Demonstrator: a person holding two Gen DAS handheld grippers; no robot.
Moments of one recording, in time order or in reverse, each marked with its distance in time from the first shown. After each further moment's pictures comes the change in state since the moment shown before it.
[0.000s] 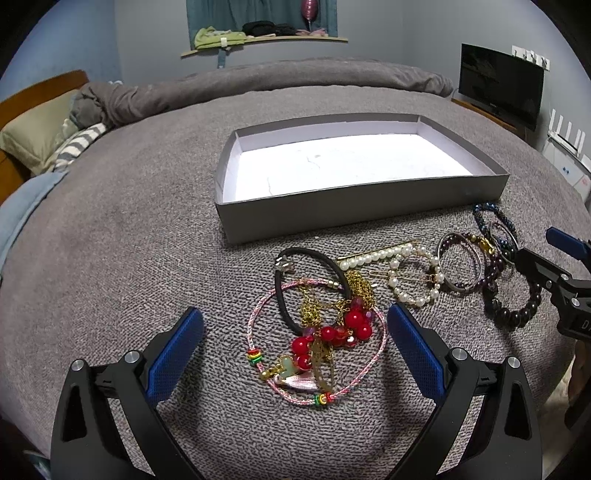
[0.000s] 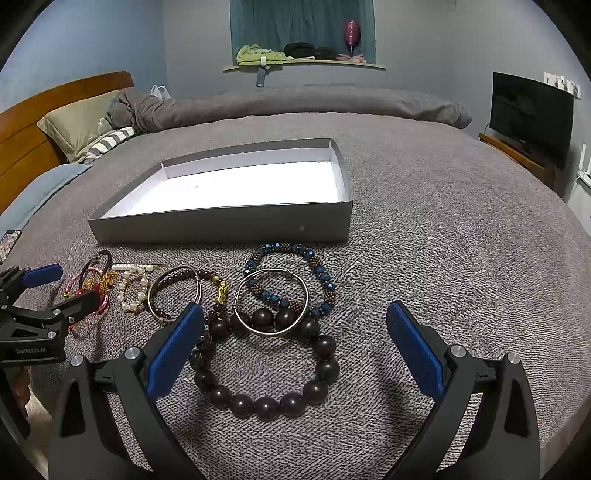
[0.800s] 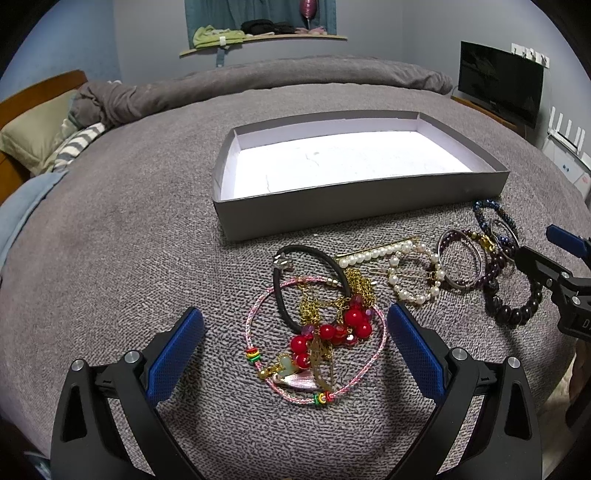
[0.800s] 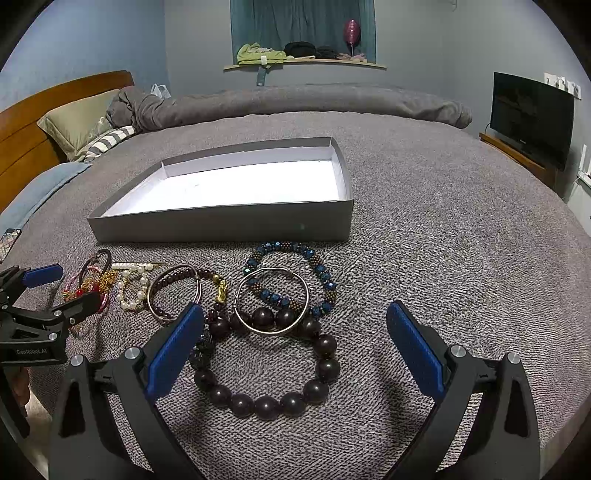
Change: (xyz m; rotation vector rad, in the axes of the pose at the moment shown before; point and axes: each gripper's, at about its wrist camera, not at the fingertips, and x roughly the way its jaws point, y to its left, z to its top) left arm 0.000 -0.001 -0.002 0.004 0.007 0.001; right arm 0.001 0.000 0.000 0.000 0.005 0.001
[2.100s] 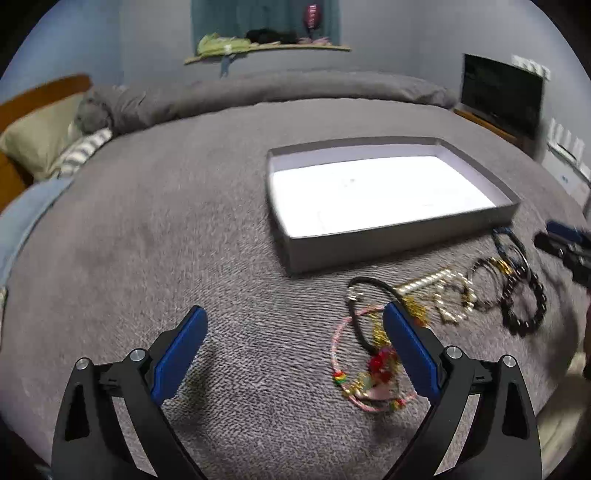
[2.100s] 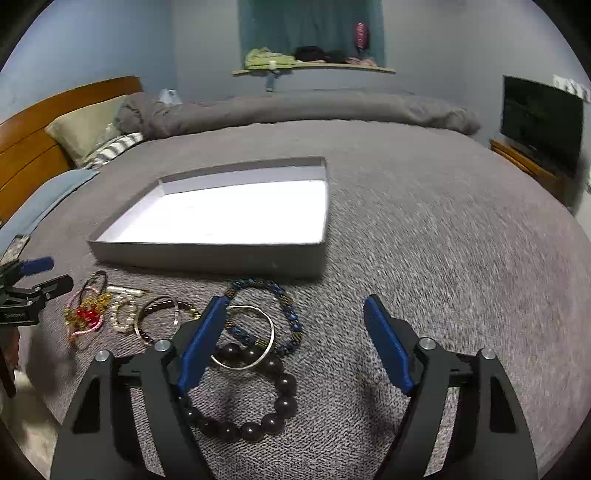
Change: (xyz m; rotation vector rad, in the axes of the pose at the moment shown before) left arm -0.016 0.043 0.017 0.019 -0.041 -0.019; right arm -0.001 -0.029 0.032 -0.067 -0.032 0.075
